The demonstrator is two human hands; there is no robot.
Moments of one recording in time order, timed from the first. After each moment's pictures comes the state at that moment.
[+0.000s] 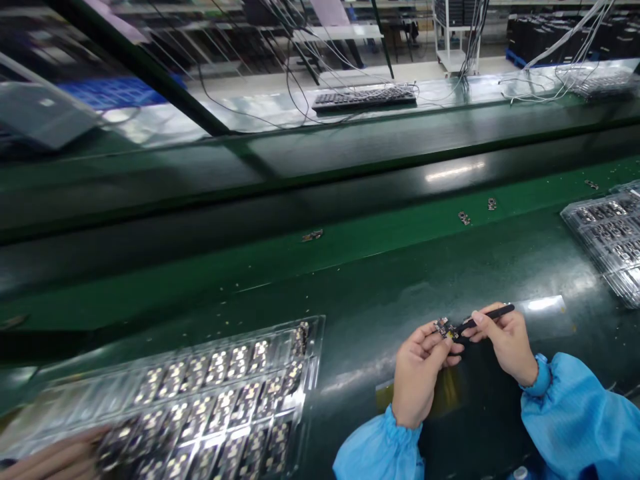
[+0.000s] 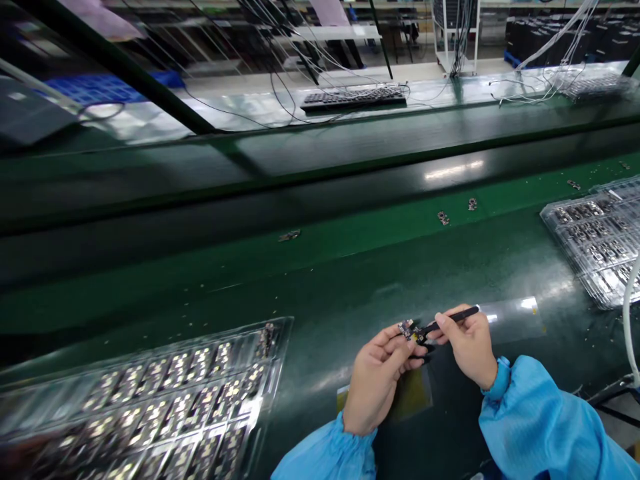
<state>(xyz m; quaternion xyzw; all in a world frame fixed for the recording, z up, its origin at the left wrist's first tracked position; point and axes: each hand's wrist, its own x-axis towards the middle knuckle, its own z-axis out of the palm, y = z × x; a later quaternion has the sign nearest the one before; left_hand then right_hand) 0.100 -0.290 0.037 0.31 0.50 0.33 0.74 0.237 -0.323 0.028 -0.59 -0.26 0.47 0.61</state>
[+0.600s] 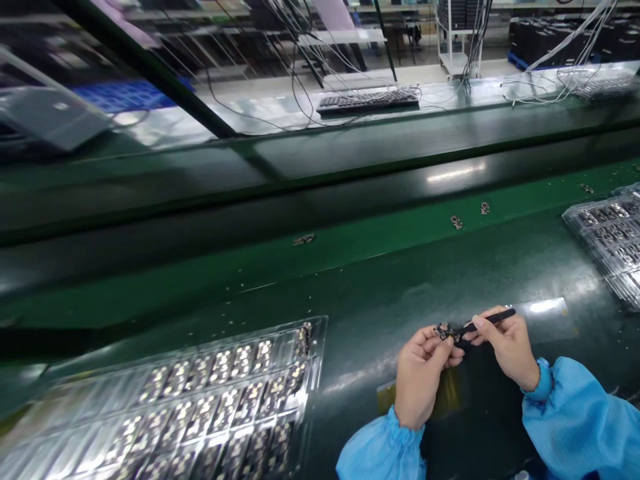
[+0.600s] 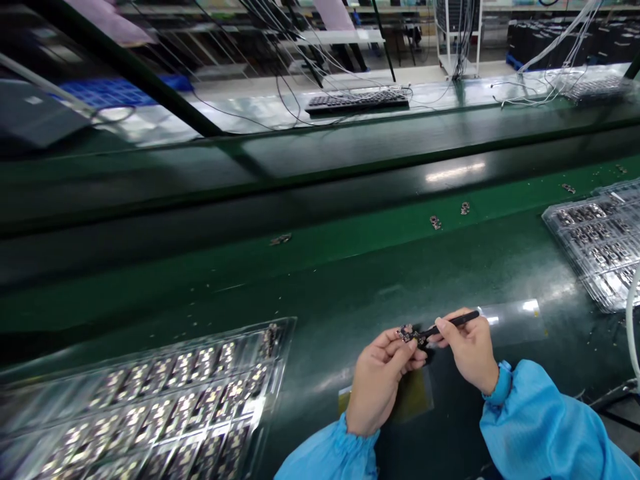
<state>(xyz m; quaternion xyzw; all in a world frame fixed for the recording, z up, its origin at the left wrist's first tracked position) 0.100 -0.292 0.037 0.33 0.51 0.33 0.72 0.237 -0.326 0.031 -0.59 -0.29 0.45 0.60</state>
